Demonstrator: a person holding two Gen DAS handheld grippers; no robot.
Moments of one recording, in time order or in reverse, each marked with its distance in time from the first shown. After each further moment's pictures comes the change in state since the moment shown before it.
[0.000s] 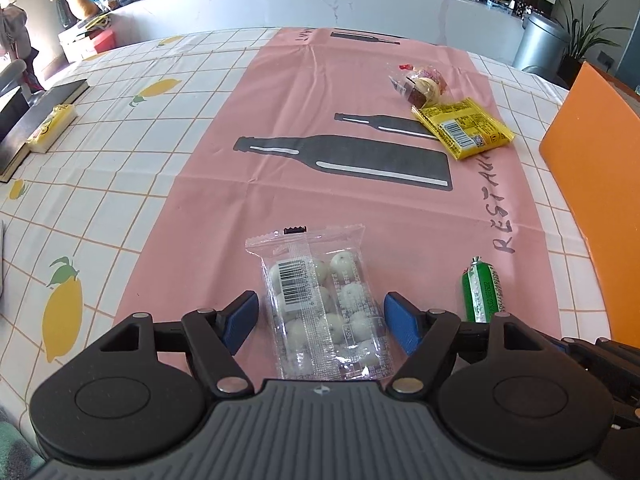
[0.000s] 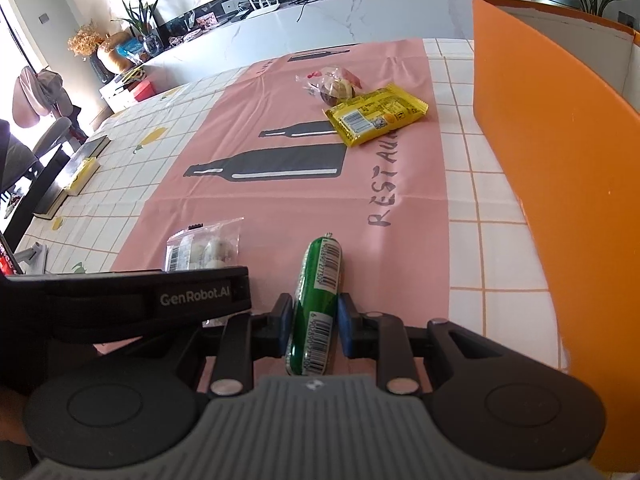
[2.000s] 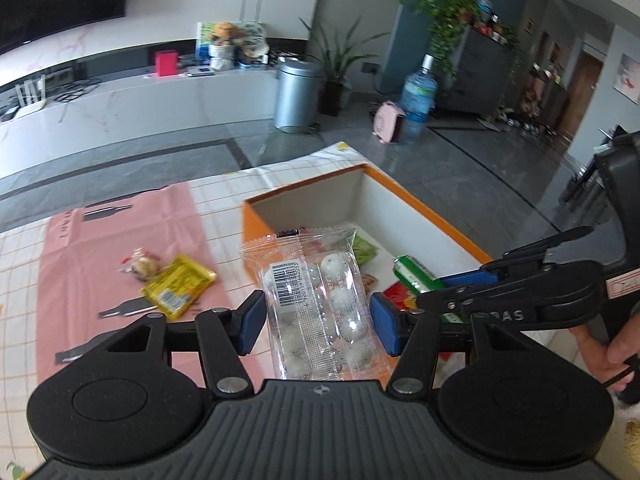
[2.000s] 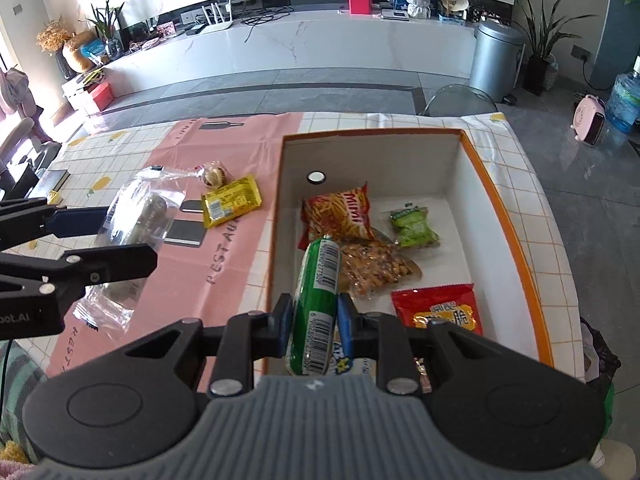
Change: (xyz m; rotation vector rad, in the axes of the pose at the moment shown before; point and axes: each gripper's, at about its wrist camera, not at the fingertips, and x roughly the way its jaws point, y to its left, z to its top) left arm -0.129 -0.120 0.061 0.442 -0.186 -0.552; right arm -0.175 -0.126 0.076 -0.022 0.022 -0.162
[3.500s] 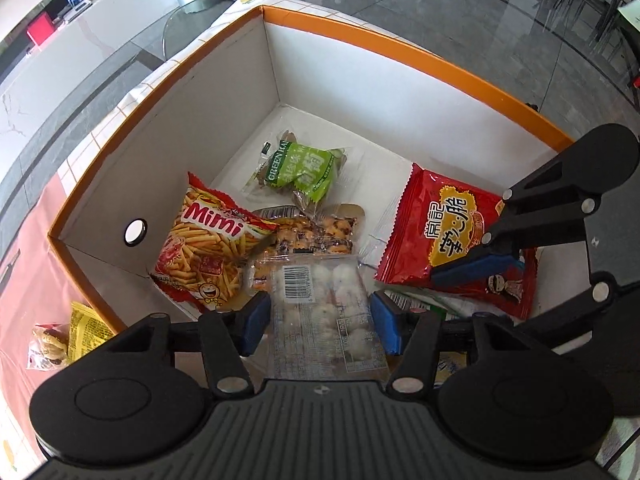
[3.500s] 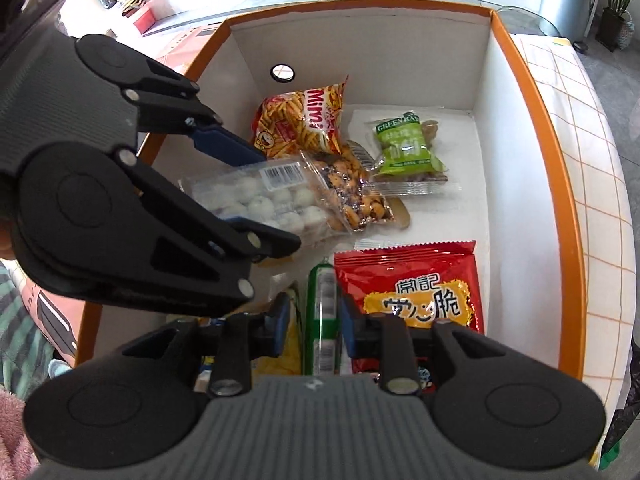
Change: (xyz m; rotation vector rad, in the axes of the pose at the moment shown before) left arm 0.204 -0.060 0.026 0.365 0.503 0.018; right arm 0.115 -0.075 0.002 -0.127 0.241 0.180
